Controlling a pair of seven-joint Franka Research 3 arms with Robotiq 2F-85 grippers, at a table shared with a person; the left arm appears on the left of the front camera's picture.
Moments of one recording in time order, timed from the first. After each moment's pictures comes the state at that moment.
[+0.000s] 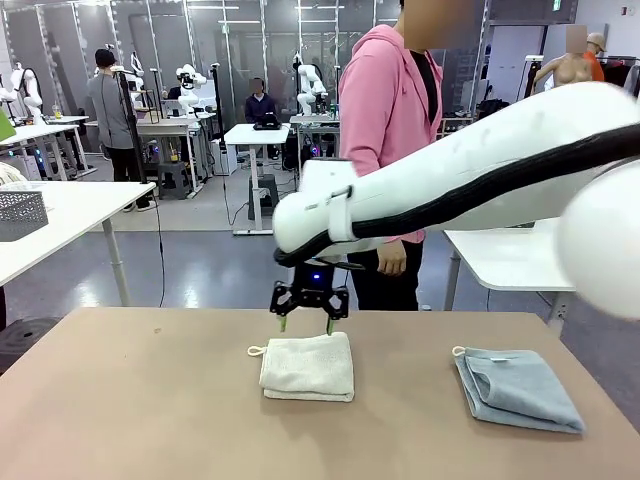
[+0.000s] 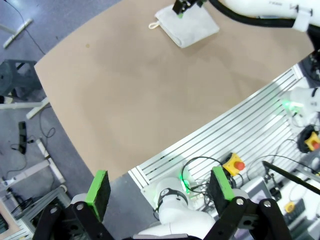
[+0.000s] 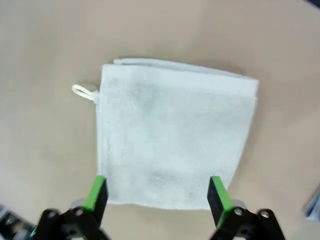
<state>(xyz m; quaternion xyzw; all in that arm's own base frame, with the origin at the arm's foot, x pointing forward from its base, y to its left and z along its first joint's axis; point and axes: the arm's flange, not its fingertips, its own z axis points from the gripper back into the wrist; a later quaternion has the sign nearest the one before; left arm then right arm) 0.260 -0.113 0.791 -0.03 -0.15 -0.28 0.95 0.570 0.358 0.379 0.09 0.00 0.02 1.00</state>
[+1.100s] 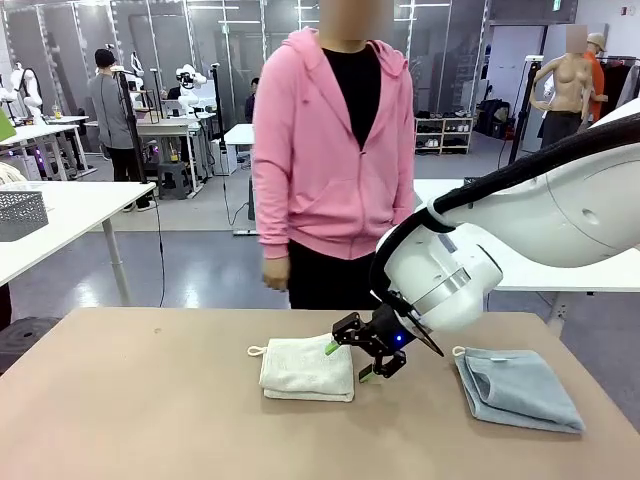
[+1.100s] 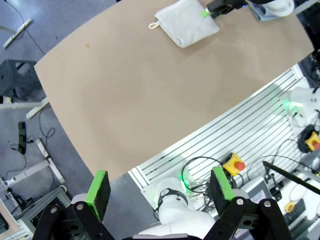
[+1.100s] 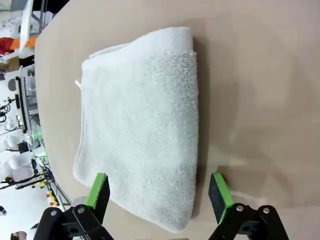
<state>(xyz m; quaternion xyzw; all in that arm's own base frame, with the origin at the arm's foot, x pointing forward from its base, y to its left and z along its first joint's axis) 0.260 -0.113 0.791 -0.03 -0.15 -0.28 0.95 0.529 0.210 0.268 0.37 -0.03 -0.05 0.93</state>
